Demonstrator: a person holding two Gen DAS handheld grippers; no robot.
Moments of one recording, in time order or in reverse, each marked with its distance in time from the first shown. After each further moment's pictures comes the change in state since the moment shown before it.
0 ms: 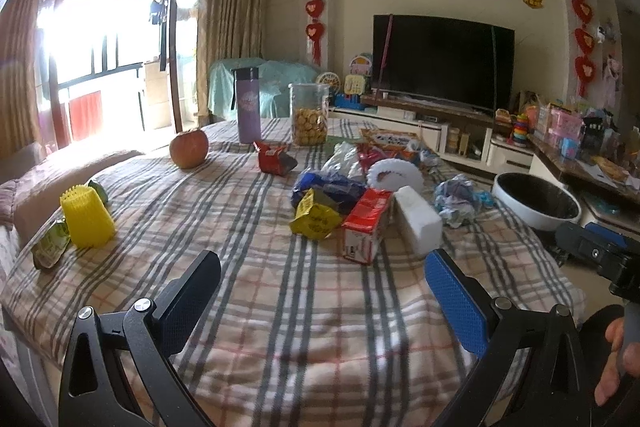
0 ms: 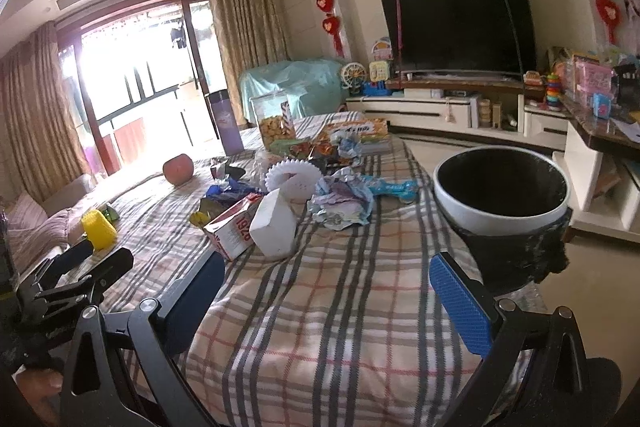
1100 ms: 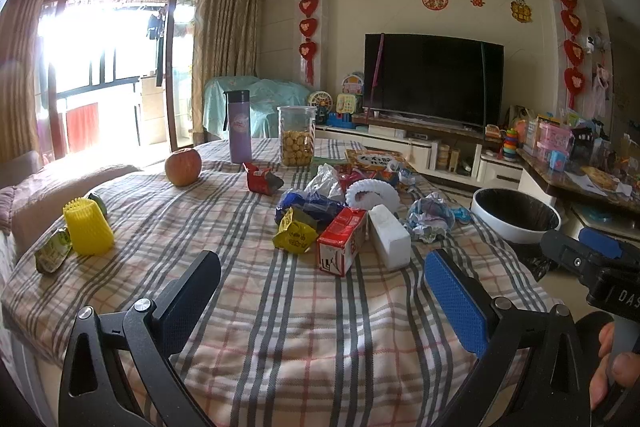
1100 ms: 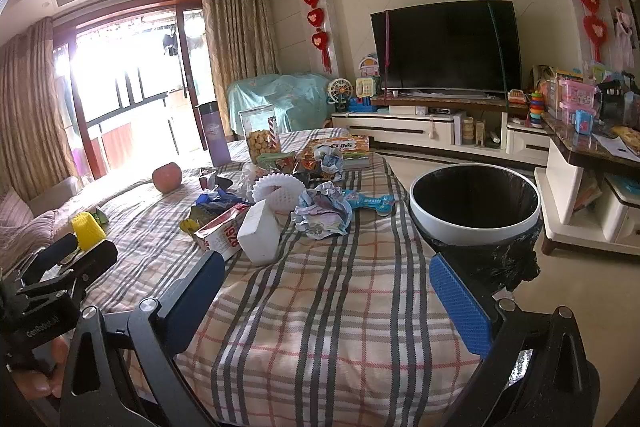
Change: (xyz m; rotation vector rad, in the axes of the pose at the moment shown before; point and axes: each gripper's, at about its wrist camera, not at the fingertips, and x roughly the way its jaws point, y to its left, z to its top) left arm -0.037 -0.019 -0.001 0.011 -0.076 -0.019; right arm -0.029 -0.001 -0.001 -0.026 -0.073 -0.072
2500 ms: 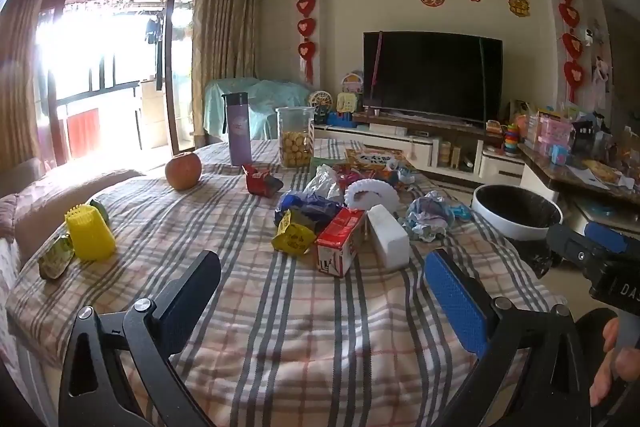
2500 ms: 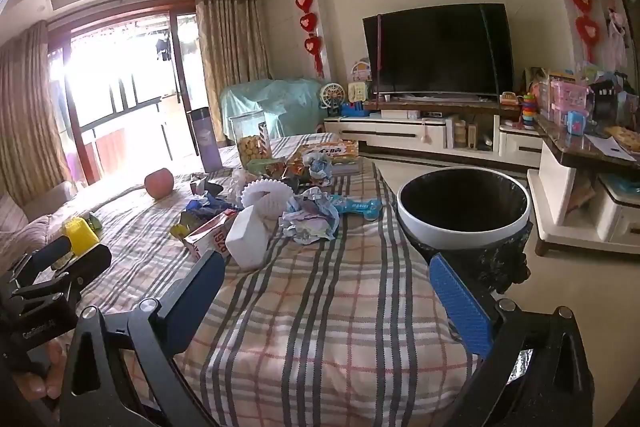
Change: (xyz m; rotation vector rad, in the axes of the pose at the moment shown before) left arm -0.003 -0.007 0.002 0.026 -0.004 0.010; right arm -0.003 -0.010 0.002 0.012 -0.015 -0.018
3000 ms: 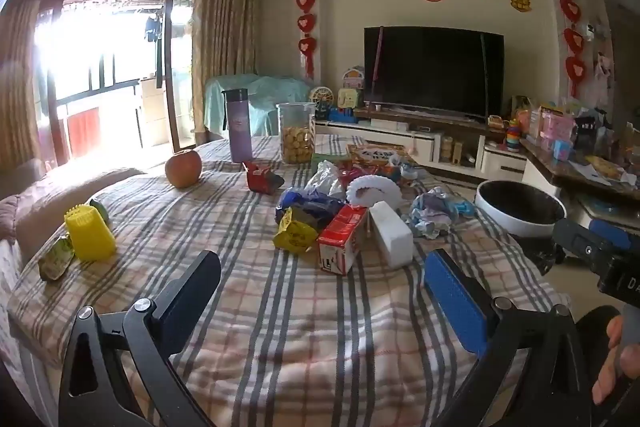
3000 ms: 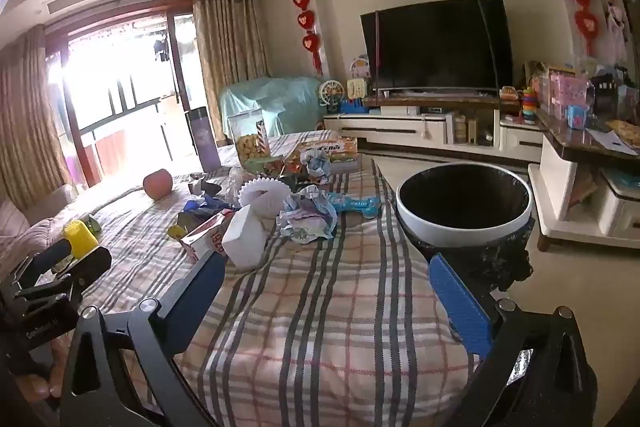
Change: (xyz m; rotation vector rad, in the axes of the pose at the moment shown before) left arm 0.010 0.005 0.001 -0.002 0.004 0.007; right arm 0.005 -0.004 0.000 0.006 -0.006 0.000
